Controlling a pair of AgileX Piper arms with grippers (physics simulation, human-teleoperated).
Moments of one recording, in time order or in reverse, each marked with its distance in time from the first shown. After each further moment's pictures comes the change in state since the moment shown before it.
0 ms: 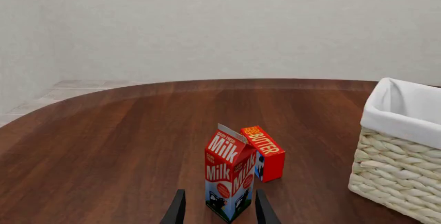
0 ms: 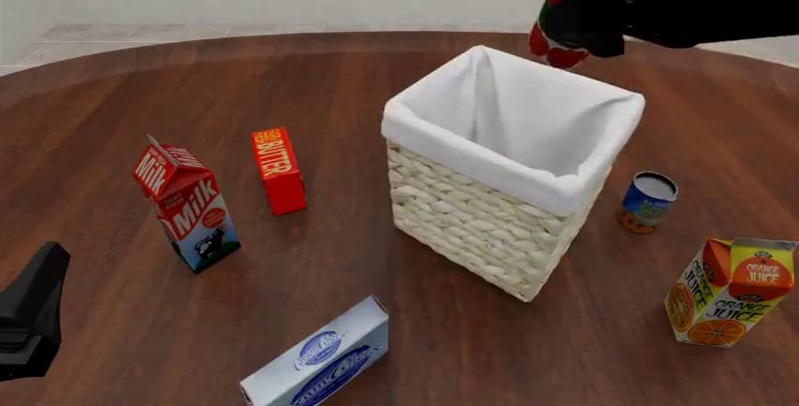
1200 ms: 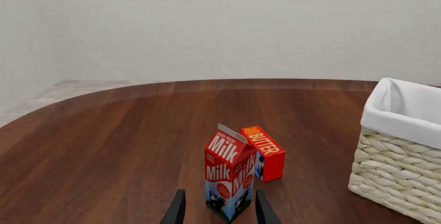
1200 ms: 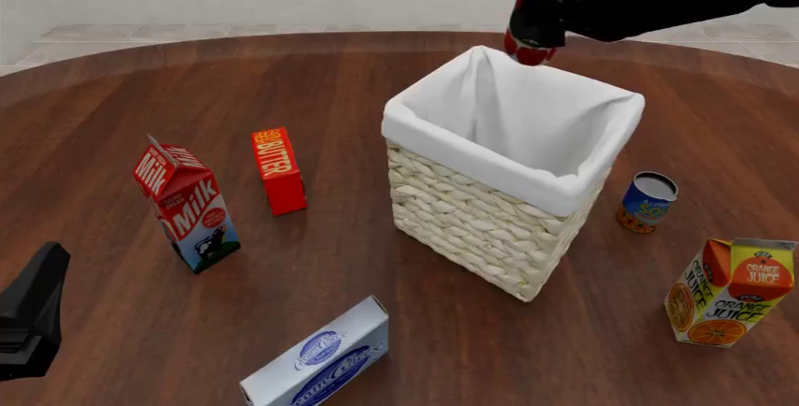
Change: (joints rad) left arm 0.000 -0.001 0.000 0.001 0.000; right arm -0.057 0.235 -0.109 -0.063 0.027
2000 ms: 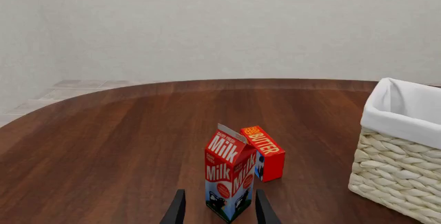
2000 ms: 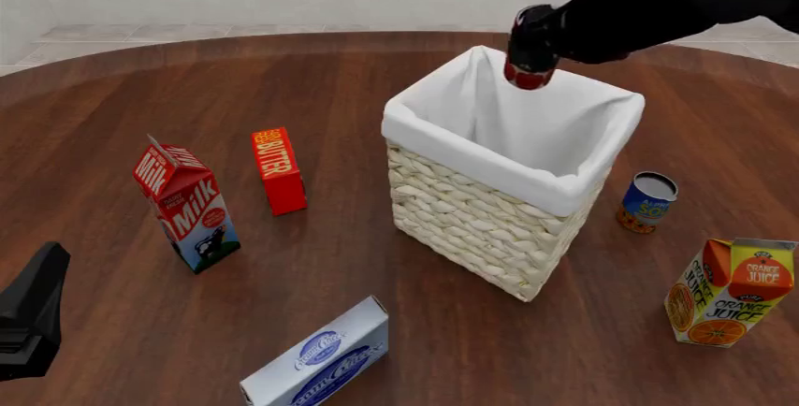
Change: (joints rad) left arm 0.000 0.000 0.000 0.000 0.000; right arm -0.035 0.092 -0.009 0.015 0.003
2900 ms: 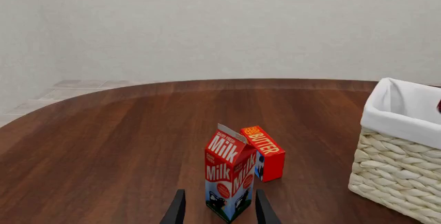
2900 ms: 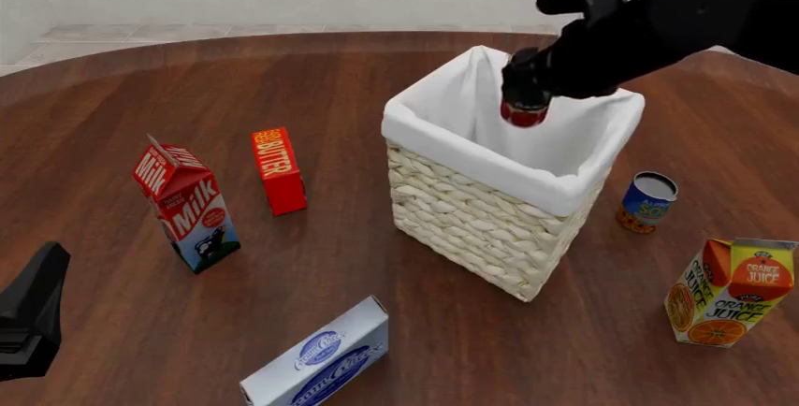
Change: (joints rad) left arm 0.000 0.000 0.000 0.000 0.000; right arm -0.002 0.055 0.042 0.031 0.016
